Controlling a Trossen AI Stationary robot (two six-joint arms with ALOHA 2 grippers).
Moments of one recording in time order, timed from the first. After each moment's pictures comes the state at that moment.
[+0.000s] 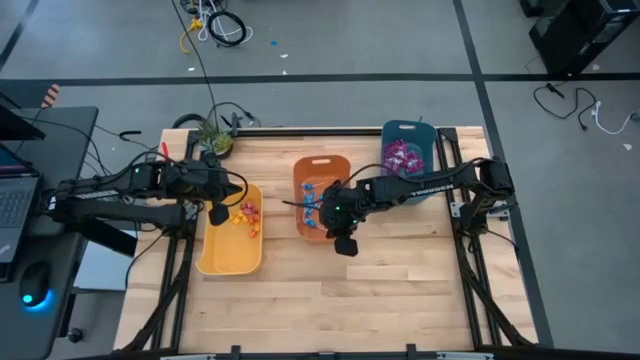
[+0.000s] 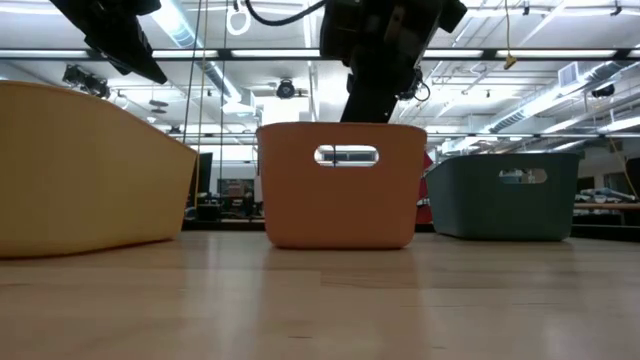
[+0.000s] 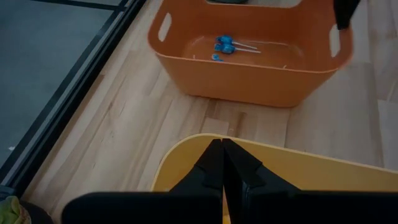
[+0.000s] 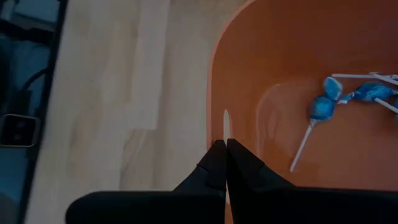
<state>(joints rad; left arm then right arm) 0.10 0.67 0.83 -0.86 -0.20 -0.08 0.02 1.78 1.34 -0.55 -0.28 0.14</state>
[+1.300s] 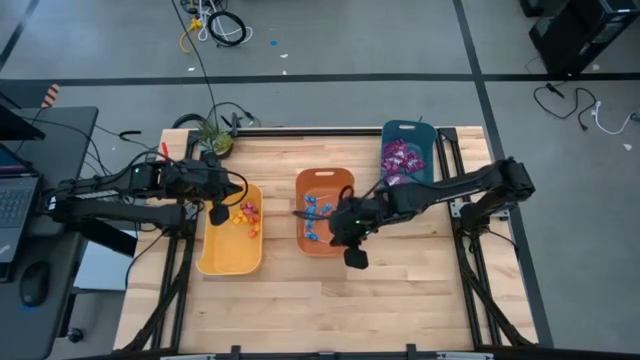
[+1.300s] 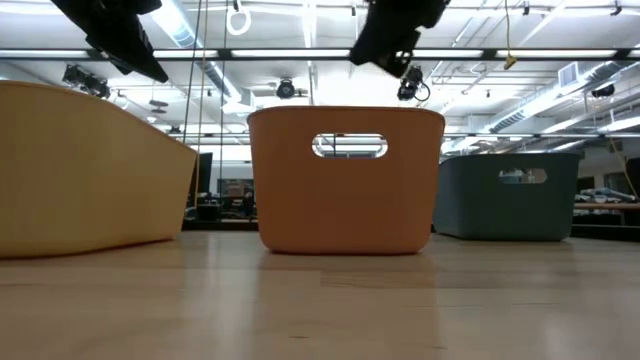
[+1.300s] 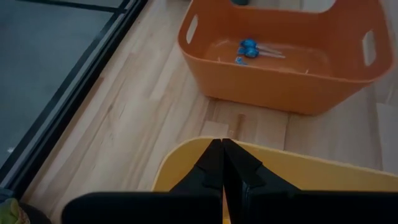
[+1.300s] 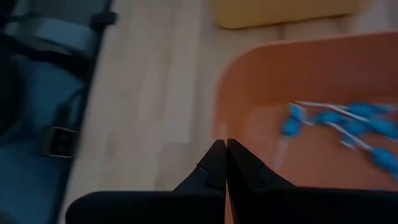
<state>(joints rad) 0.10 0.67 0.83 -0.85 -0.20 -0.08 0.15 1.64 1.34 -0.55 -0.17 0.23</state>
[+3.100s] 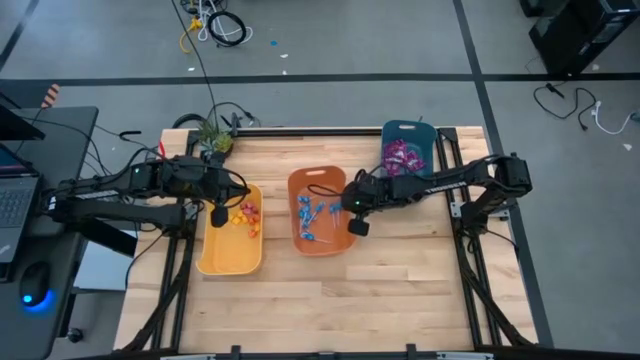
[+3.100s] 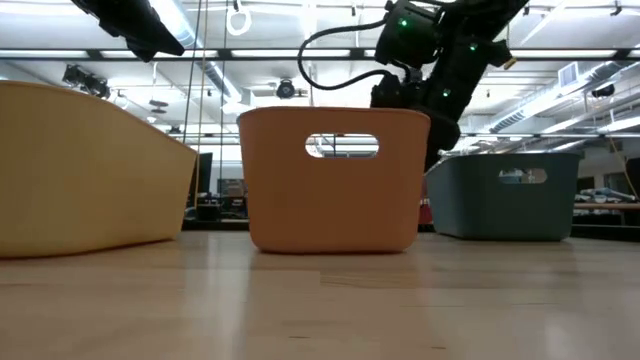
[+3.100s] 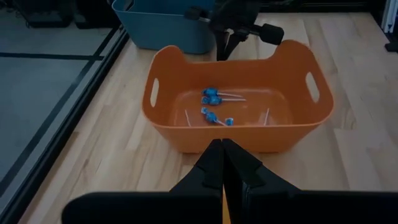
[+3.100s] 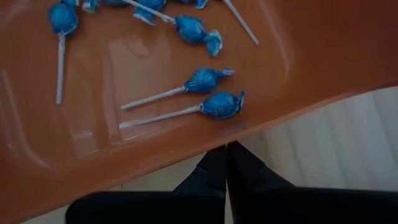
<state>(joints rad) 0.10 0.67 0.83 -0.68 -0.08 0.02 -0.06 1.63 0.99 -0.43 0.18 0.12</state>
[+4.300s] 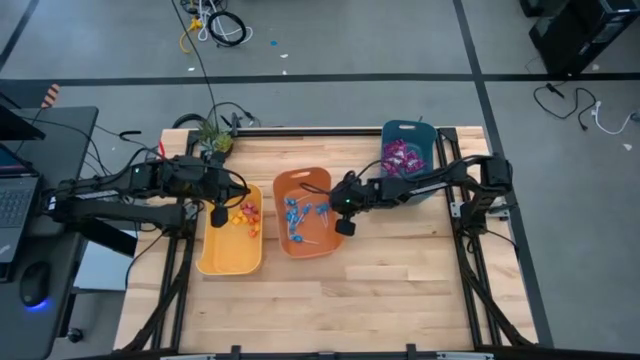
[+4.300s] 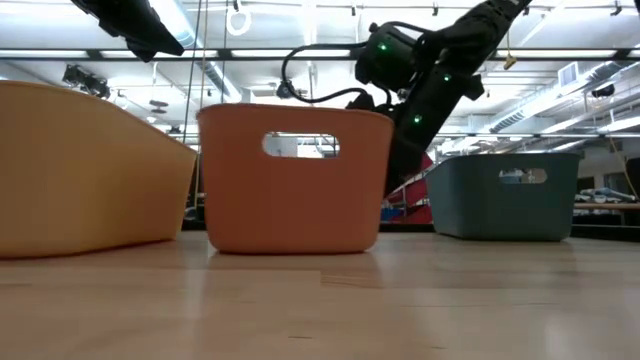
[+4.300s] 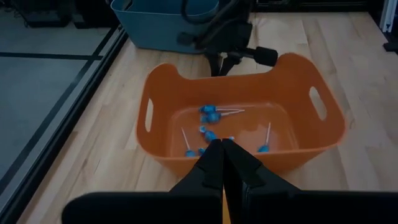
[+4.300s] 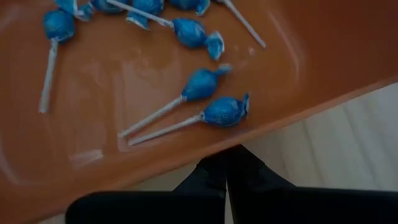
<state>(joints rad) 0.10 0.67 0.83 -0.69 -0.08 0.02 -0.10 1.77 0.99 -0.16 0.11 0.07</state>
